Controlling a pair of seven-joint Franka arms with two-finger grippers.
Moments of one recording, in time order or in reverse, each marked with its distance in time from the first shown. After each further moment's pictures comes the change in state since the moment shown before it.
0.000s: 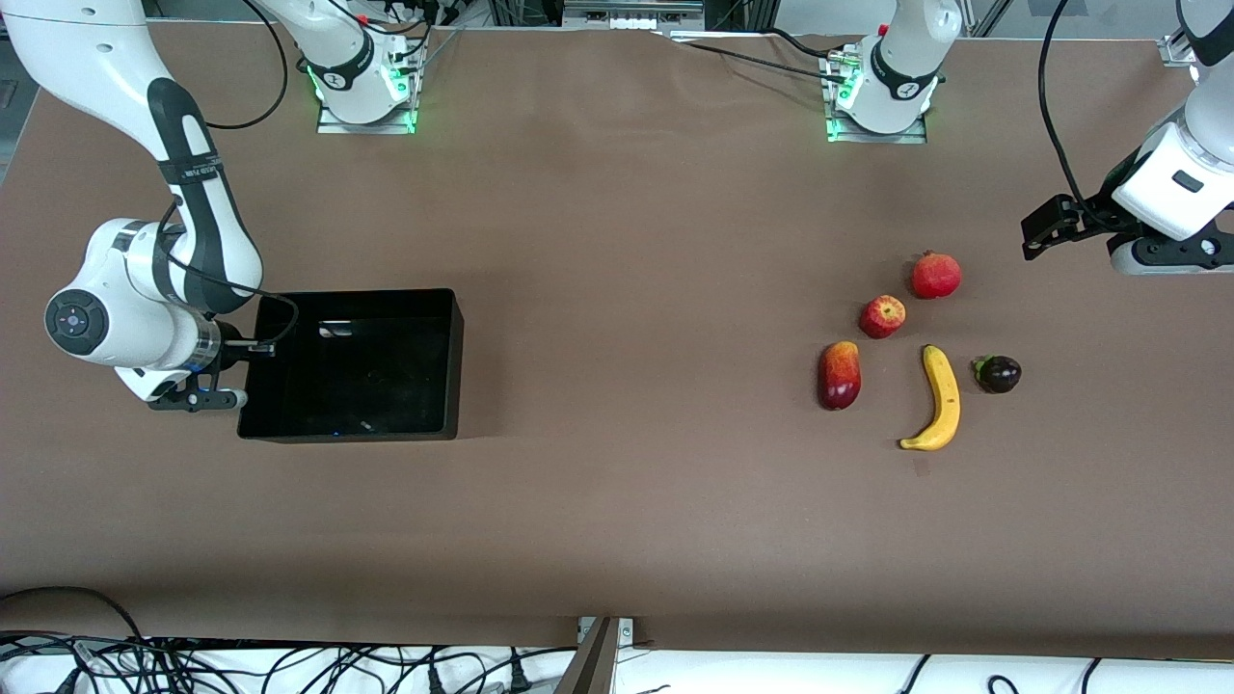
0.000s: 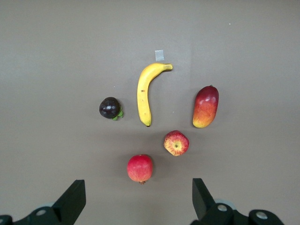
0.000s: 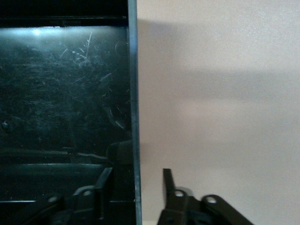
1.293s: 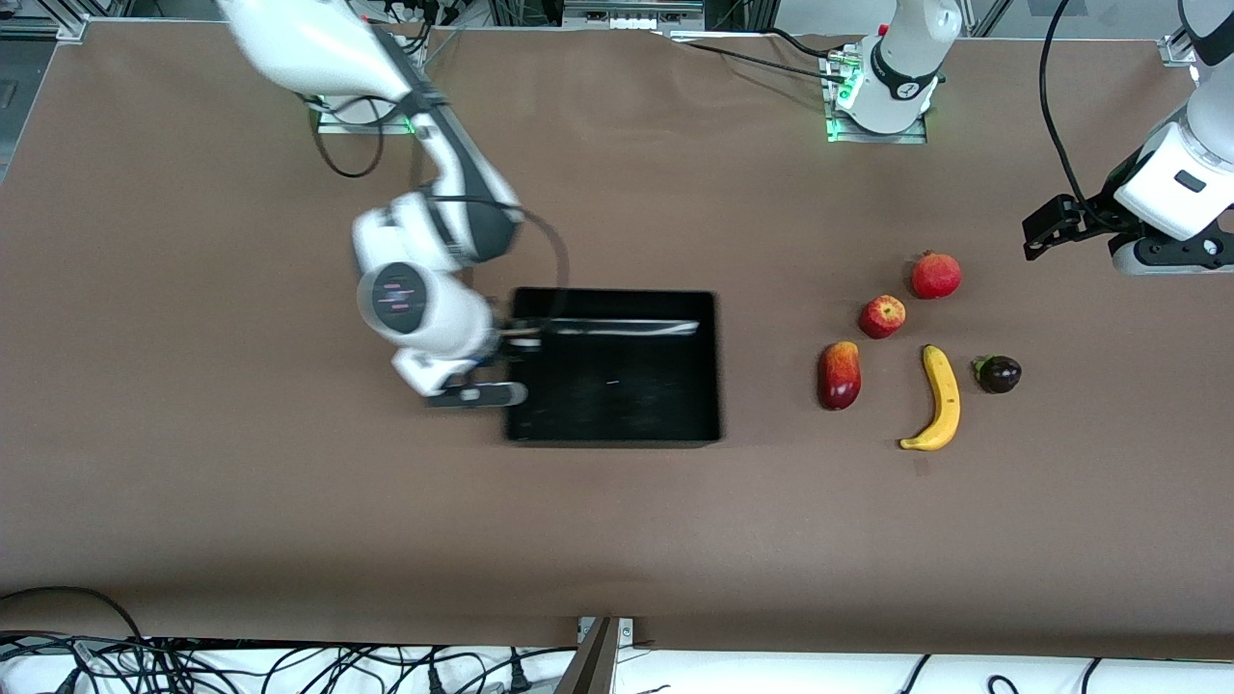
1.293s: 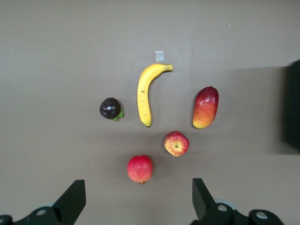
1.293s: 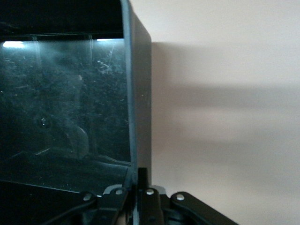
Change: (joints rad) left arm -0.001 0.001 0.000 0.007 0.000 -0.001 0.000; right arm 0.518 0.201 0.128 0.464 0.222 -0.106 0.548
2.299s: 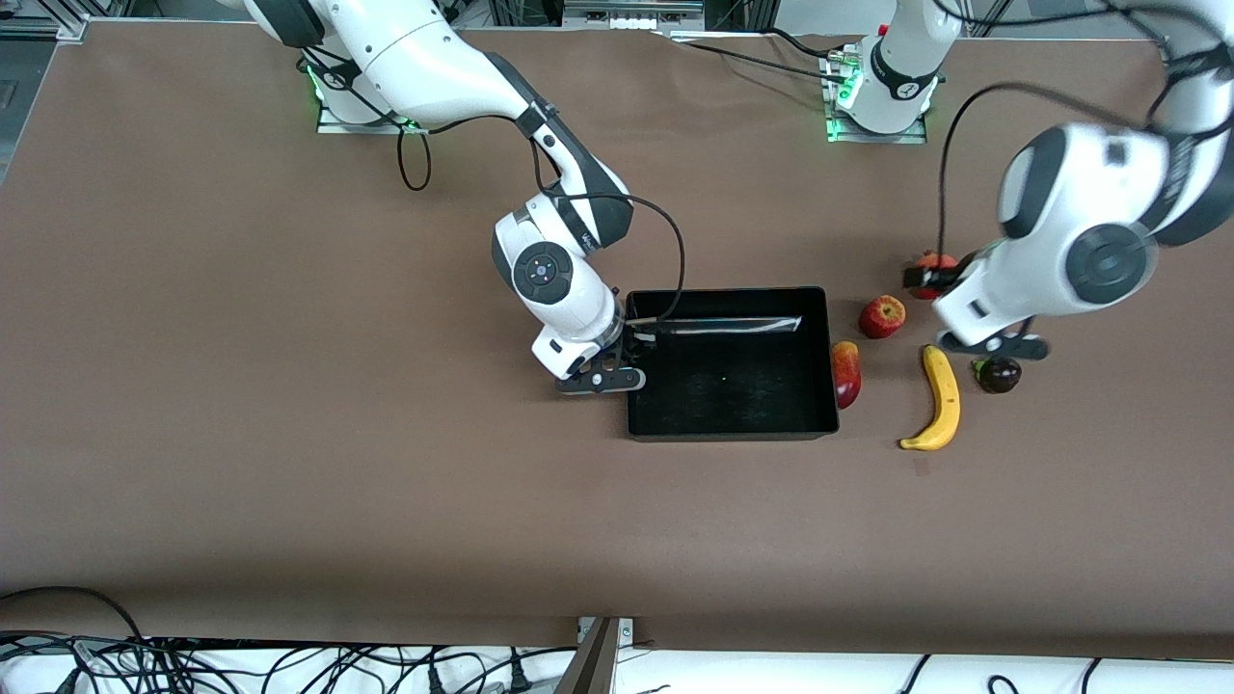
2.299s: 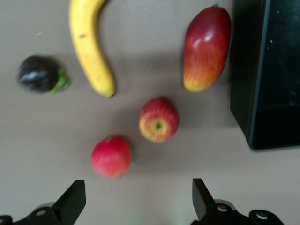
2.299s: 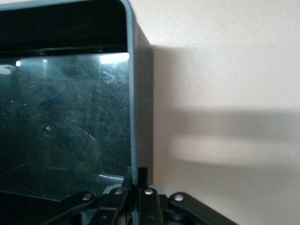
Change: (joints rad) left arm -0.026 0.292 -0.082 -0.160 0.000 0.122 0.000; right arm 0.152 0.188 -0.002 0.148 0.060 0.225 0.088
